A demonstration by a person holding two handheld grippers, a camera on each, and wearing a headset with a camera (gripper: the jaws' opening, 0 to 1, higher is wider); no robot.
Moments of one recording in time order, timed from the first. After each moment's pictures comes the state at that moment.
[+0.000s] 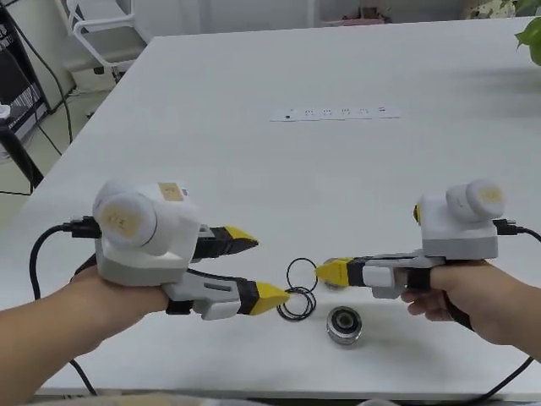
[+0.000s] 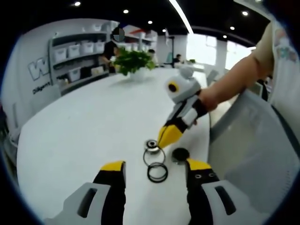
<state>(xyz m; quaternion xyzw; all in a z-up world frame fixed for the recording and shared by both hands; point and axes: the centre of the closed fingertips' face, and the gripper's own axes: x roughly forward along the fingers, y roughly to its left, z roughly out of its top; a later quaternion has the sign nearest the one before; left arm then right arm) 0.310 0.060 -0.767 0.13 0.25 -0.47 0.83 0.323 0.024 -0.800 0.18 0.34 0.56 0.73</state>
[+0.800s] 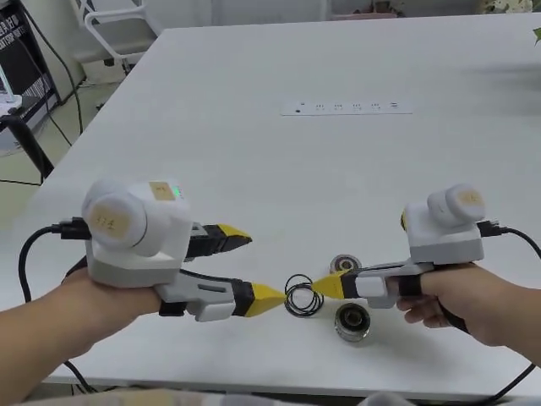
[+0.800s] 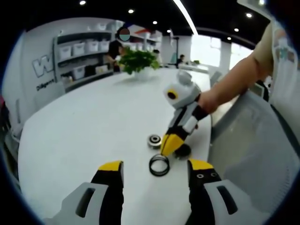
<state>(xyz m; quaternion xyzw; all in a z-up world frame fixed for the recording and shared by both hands) 0.306 0.072 -0.770 0.12 0.25 -0.46 0.84 0.314 0.033 -0.827 0.15 0.39 0.57 0.71</state>
